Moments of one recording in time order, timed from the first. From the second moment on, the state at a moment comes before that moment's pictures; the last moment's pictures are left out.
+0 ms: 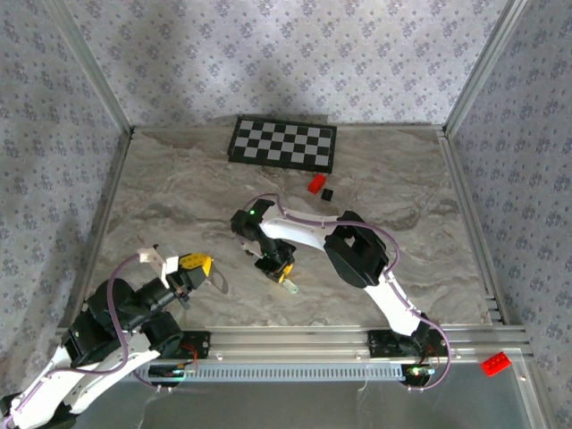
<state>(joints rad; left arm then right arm) -0.93 0.03 0.57 -0.59 -0.08 -0.28 1.01 2.25 1.81 -1.36 -0.09 0.05</state>
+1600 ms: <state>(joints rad) -0.93 0.04 0.57 -0.59 -0.08 -0.28 1.01 2.12 1.61 -1.24 -0.10 0.06</state>
